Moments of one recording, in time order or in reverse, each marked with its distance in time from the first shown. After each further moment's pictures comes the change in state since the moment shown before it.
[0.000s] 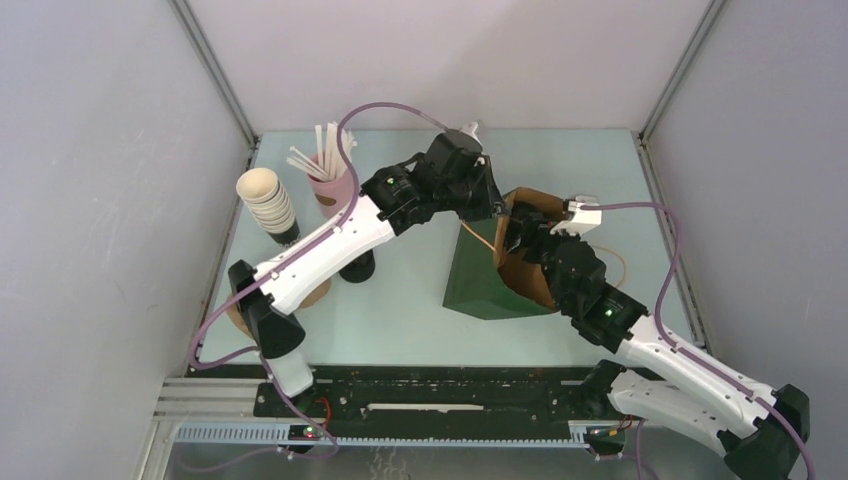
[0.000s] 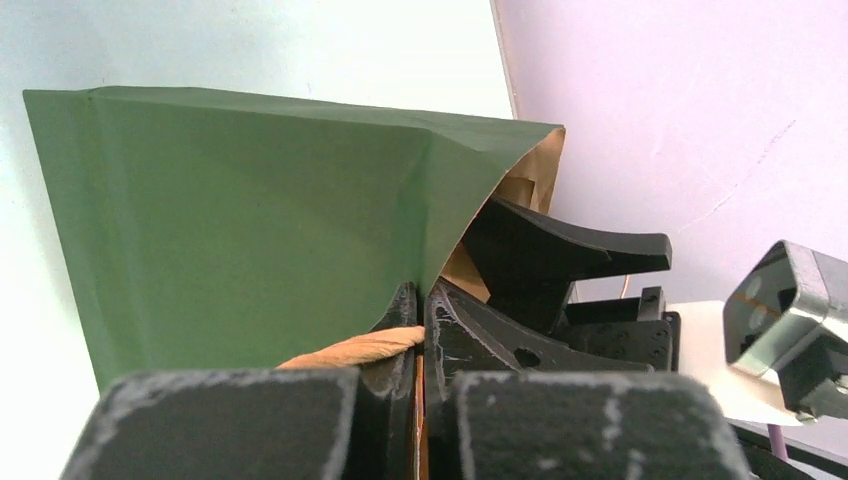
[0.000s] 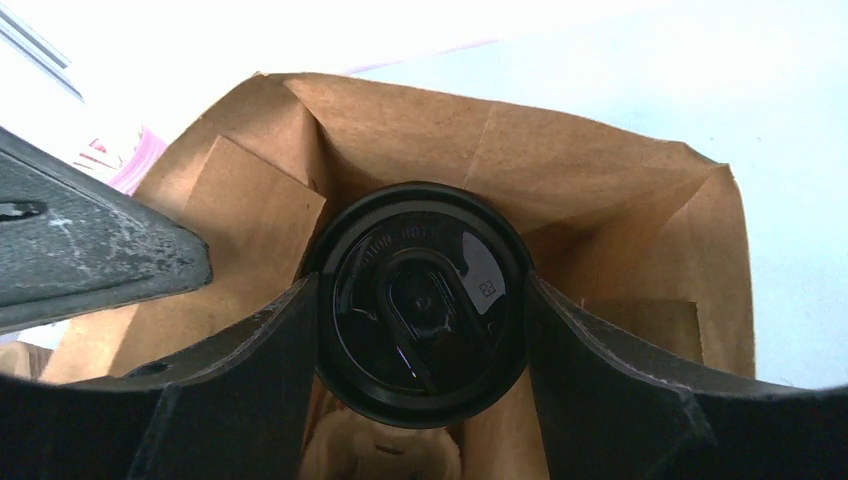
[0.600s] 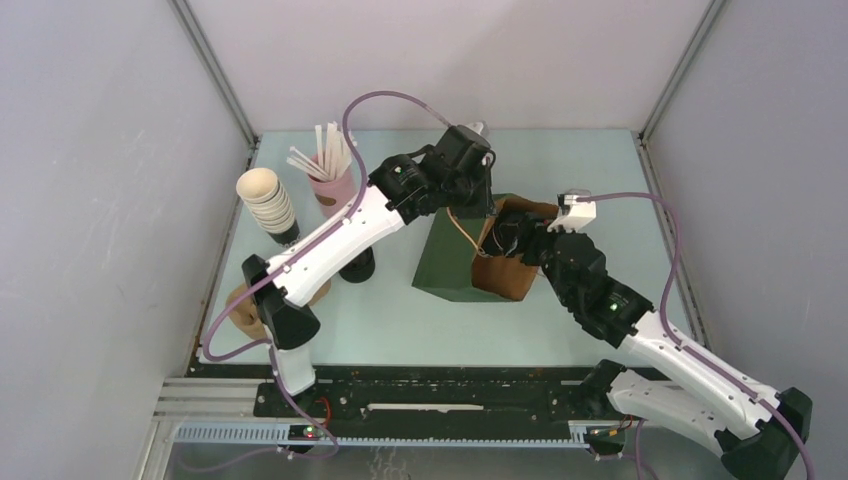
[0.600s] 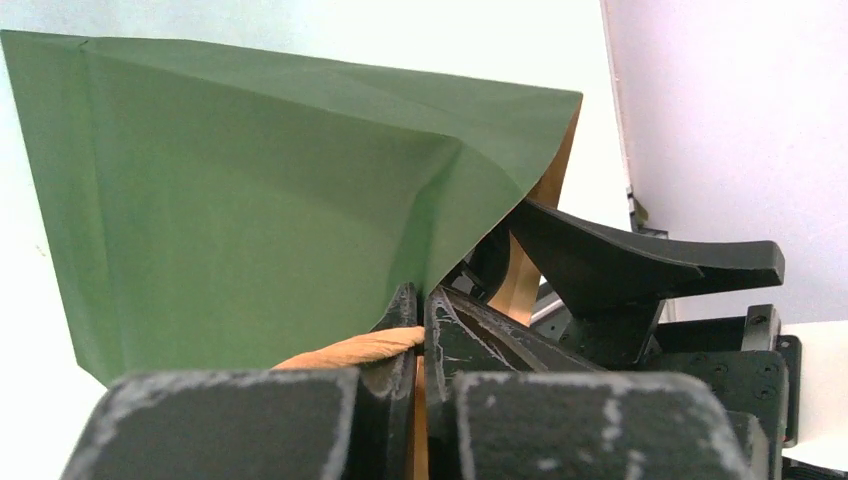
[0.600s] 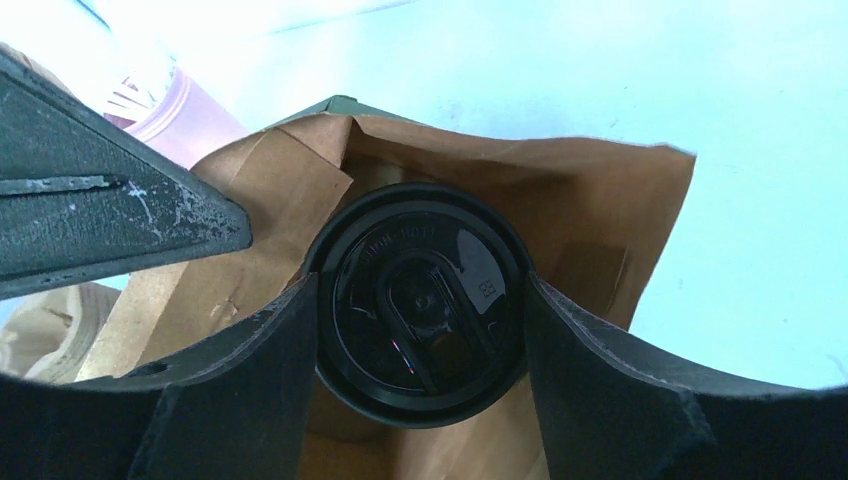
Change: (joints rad) left arm 0.011 0.084 0.147 -0.218 -0.092 0.115; right arm -0.035 0.021 0.068 -0.147 -0.168 0.088
